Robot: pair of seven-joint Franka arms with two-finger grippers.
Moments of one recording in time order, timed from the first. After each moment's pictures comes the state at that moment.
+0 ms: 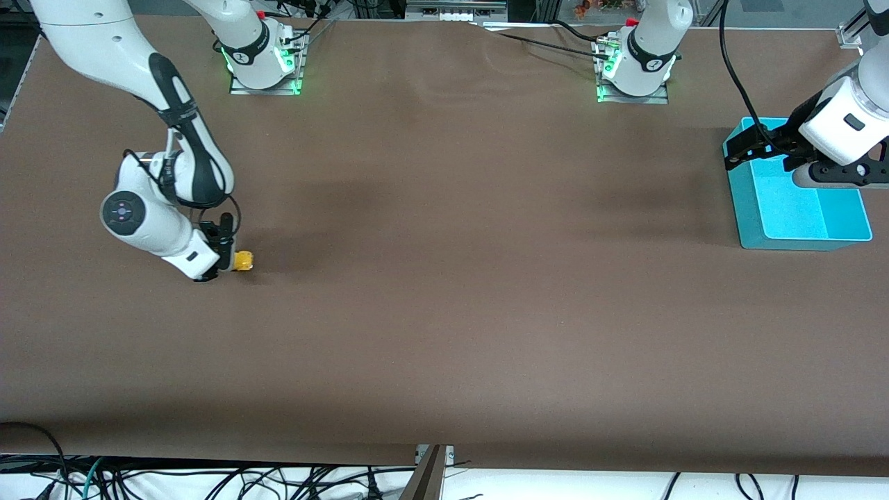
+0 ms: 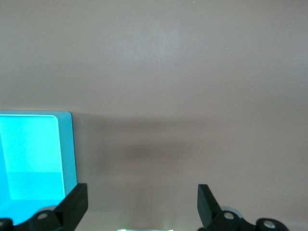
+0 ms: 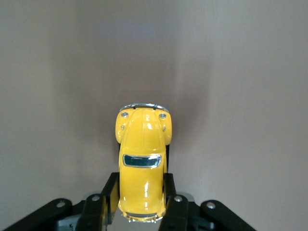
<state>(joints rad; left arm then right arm) -0.03 -0.03 -0.02 -1.68 -0.02 1.54 -0.06 0.05 0.47 -0.09 -2.06 -0.05 2.47 -1.60</state>
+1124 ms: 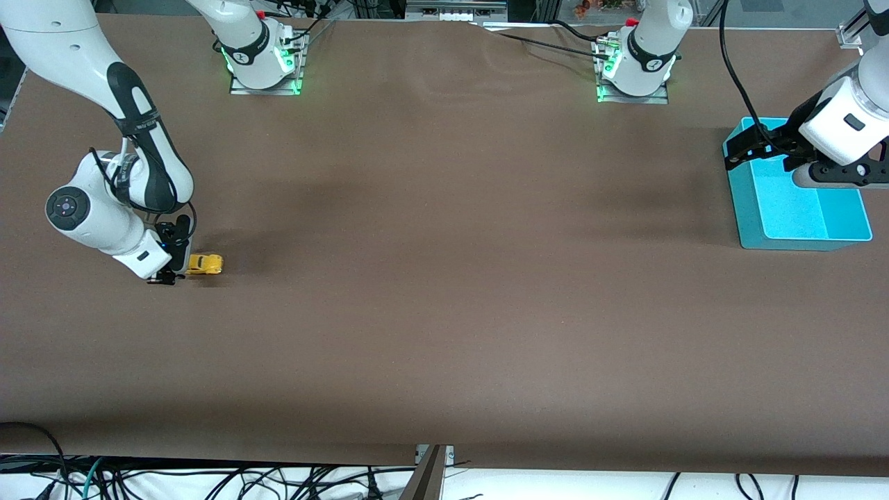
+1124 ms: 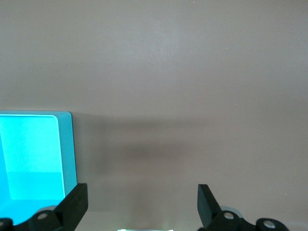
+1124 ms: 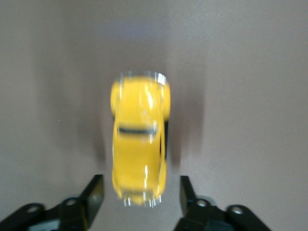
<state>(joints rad) -0.03 -0.03 -0.02 -1.68 -0.02 1.54 -0.06 -0.06 0.49 -0.09 -2.05 -0.05 2.54 -1.70</state>
